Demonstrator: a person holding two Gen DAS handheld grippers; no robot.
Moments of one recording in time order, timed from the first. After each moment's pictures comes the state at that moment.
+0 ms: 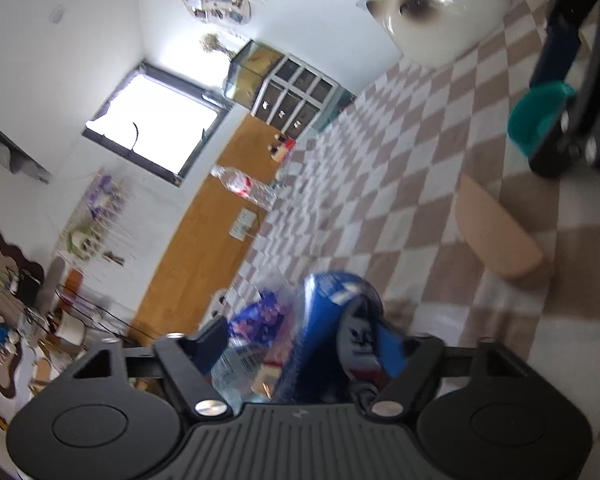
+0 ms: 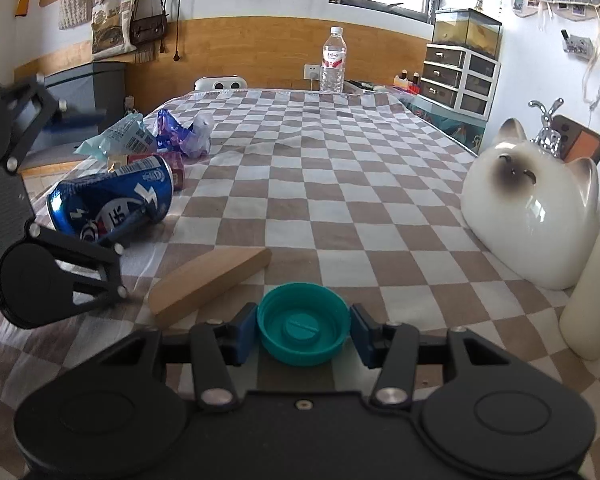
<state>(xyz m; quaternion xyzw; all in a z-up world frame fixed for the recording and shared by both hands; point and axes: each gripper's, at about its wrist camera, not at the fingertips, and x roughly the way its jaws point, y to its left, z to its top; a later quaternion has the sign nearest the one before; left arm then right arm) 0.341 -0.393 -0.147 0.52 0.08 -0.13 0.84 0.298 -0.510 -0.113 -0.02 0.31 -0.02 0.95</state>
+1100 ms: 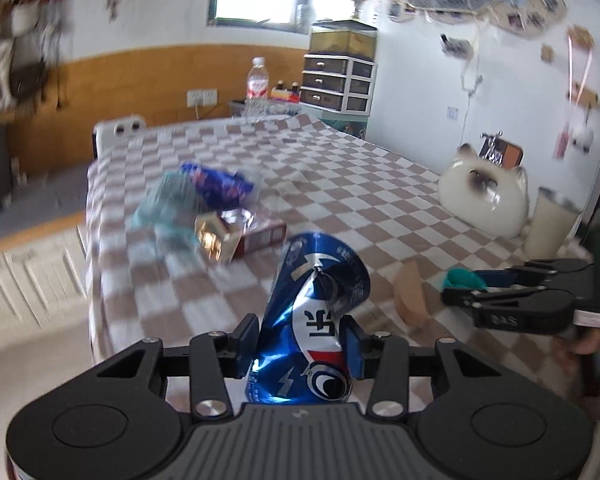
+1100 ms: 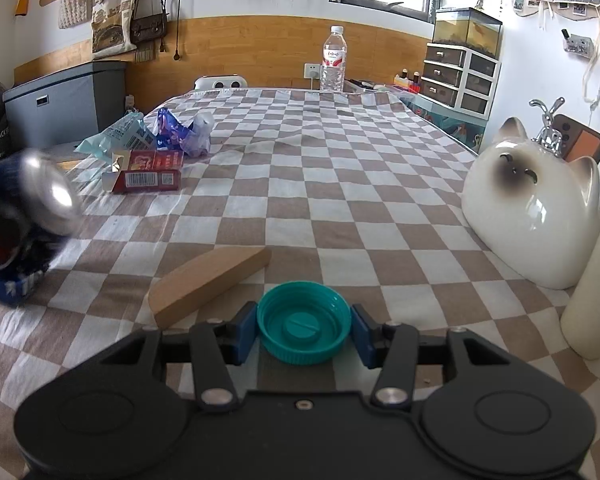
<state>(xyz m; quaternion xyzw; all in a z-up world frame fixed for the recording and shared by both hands) 0.307 -0.246 -0.076 0.03 0.30 -0.26 0.92 0.299 -0.510 -0.114 -0.02 0.31 -0.02 0.95</state>
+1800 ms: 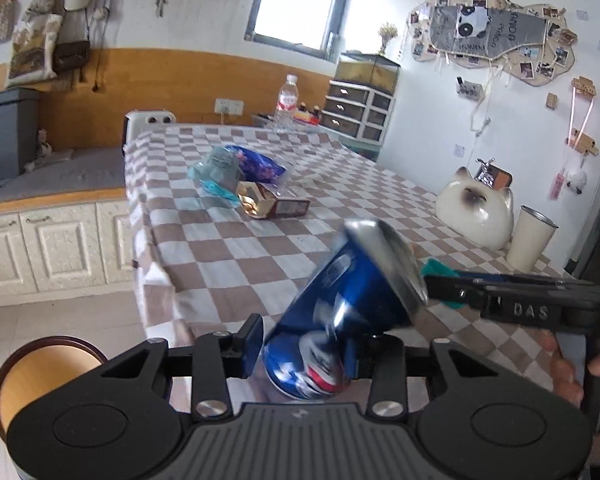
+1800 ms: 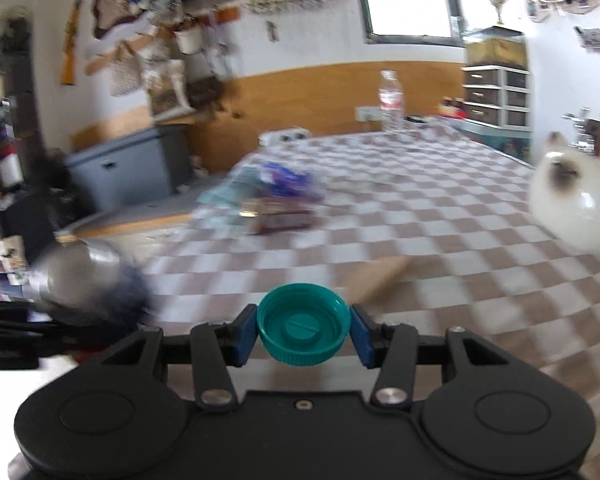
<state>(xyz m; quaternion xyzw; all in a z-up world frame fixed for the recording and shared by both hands) 0.237 -0.184 -0.103 -0.03 0.26 -0.24 0.93 0.220 -0.431 -0.093 0.06 0.23 0.08 0.97</state>
